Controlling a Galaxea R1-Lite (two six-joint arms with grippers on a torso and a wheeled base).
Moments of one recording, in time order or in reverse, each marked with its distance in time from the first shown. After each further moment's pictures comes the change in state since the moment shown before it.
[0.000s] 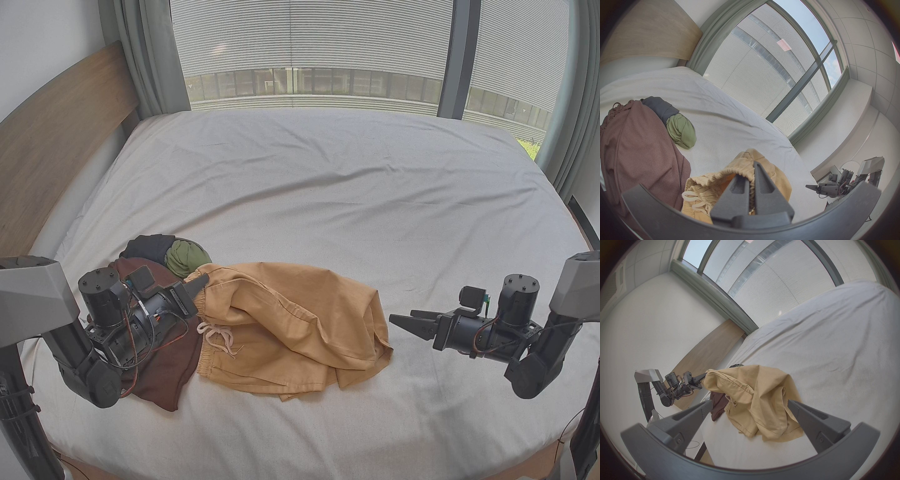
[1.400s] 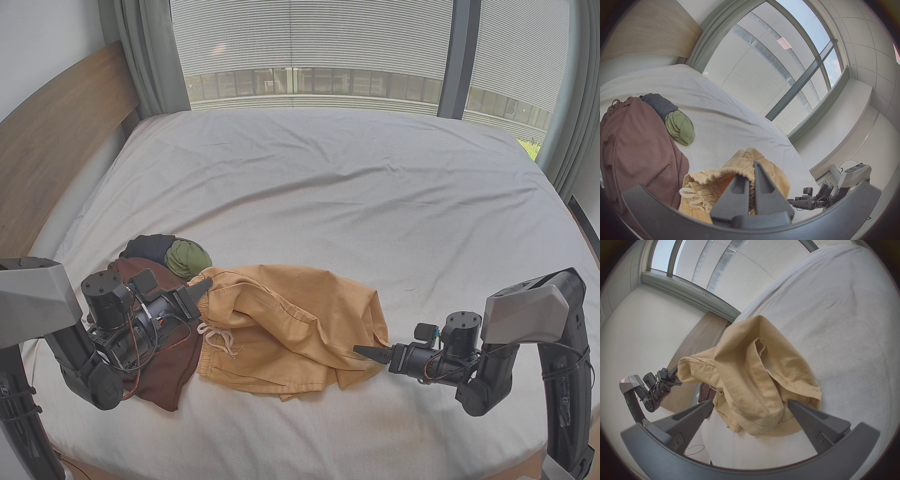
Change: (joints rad) left arm -0.012 0.008 0.006 0.000 -0.004 -0.002; right arm 0.087 0.397 -0.172 -0.103 -0.073 0.205
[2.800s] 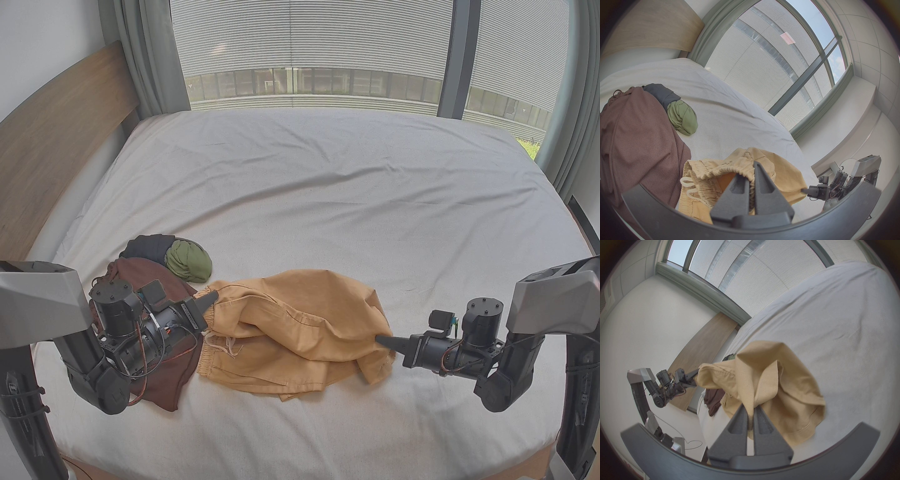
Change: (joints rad) left arm -0.014 0.052 0.007 0.000 0.007 0.003; right arm -0.007 -0.173 0.104 0.015 0.008 -0.107
